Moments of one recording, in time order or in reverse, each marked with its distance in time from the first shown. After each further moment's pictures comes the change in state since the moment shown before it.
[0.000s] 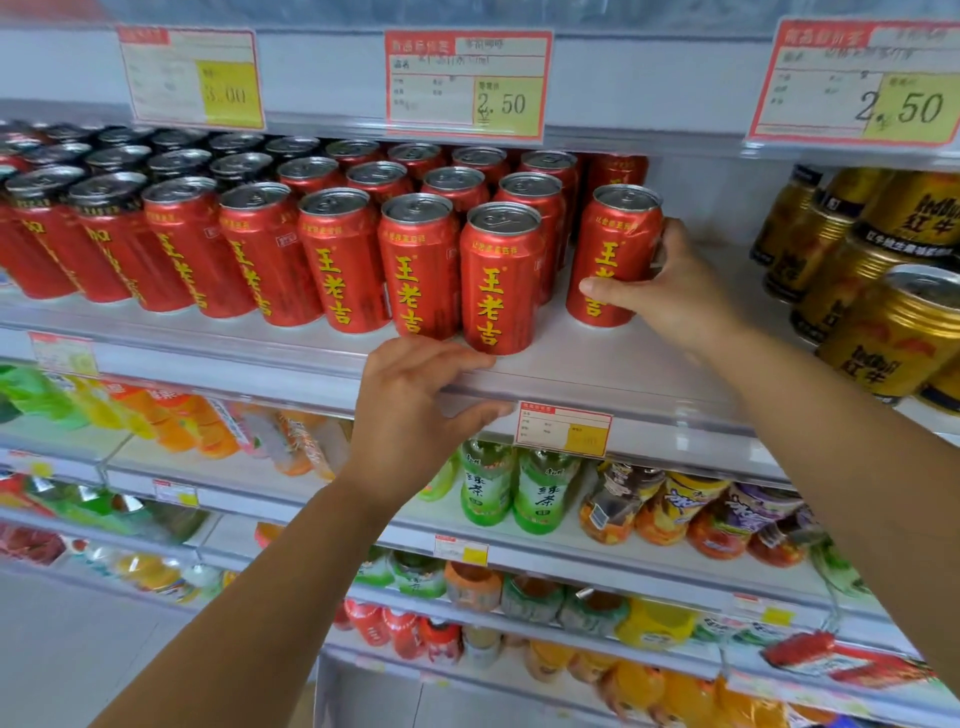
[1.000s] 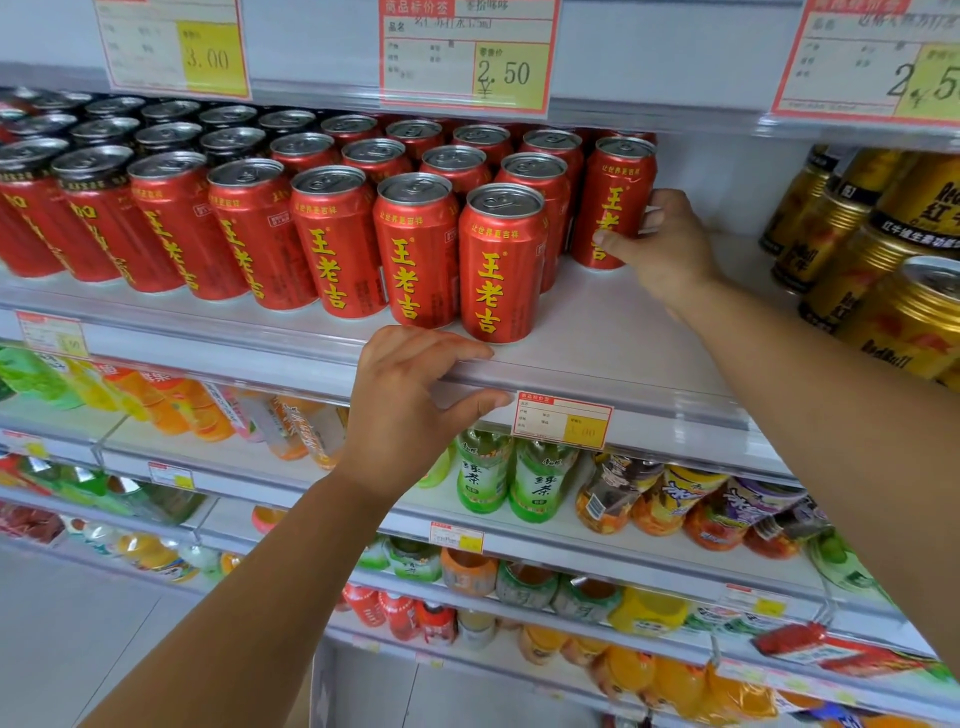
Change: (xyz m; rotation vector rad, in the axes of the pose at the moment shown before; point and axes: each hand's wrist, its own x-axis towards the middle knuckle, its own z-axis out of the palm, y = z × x) left_hand -0.003 0.001 0.003 0.008 0.038 0.034; right_hand 0.064 0.028 0.015 -0.041 0.155 0.013
